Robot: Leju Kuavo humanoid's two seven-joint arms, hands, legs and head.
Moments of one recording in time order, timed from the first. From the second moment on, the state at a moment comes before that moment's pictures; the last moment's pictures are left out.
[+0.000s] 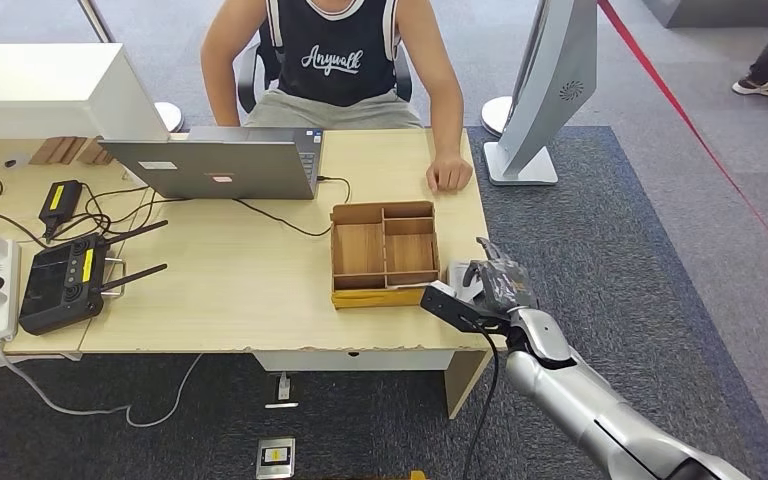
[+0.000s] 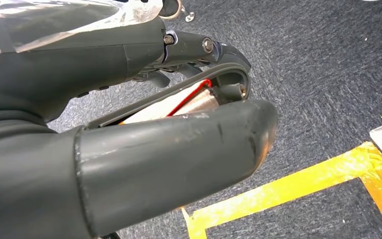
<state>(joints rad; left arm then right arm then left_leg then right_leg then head) -0.12 0.08 -1.18 -0.29 0.38 0.57 0.11 -0.54 -0.29 0.75 -0.87 0.66 -0.37 0.27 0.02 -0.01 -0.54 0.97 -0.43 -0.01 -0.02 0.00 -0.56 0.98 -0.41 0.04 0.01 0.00</state>
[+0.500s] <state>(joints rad) -0.12 0.08 -1.18 -0.29 0.38 0.57 0.11 -0.53 -0.28 0.75 -0.85 0.65 -0.38 0.26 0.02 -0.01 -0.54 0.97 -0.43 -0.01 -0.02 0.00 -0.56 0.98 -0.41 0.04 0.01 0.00</state>
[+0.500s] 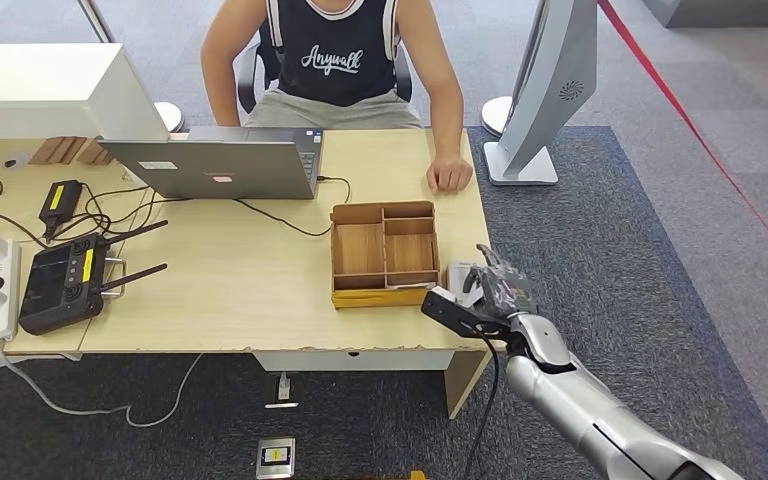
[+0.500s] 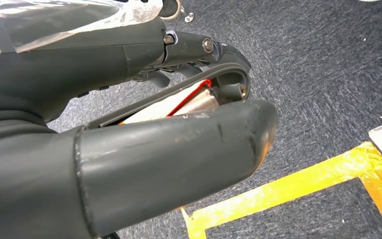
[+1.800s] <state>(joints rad) -0.12 0.07 -1.18 -0.29 0.40 0.58 0.13 -0.57 -0.23 0.76 -0.73 0.62 -0.41 0.21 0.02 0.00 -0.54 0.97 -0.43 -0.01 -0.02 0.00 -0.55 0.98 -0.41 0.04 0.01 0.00</state>
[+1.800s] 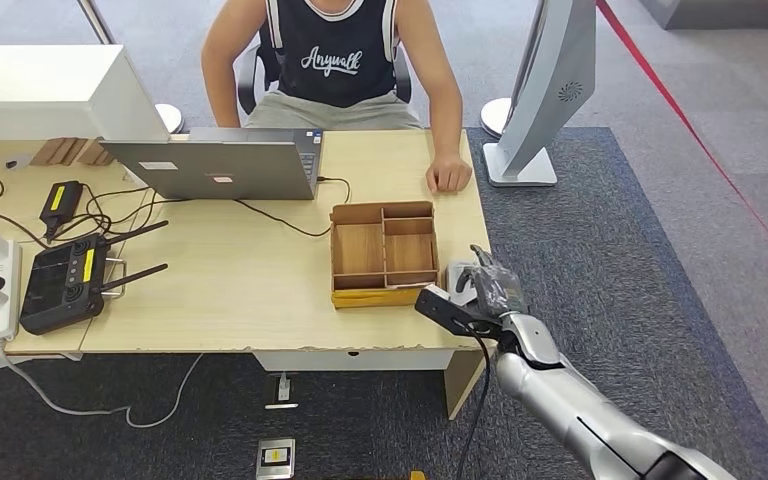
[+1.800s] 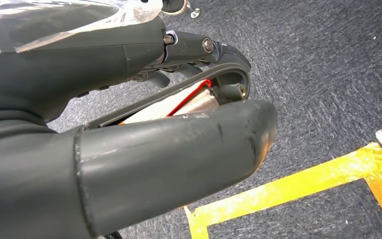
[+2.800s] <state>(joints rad) -0.12 0.07 -1.18 -0.29 0.40 0.59 0.11 -0.66 -0.35 0.70 -0.86 0.66 -0.43 0.28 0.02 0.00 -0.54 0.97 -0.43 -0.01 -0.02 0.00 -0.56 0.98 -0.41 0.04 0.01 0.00</state>
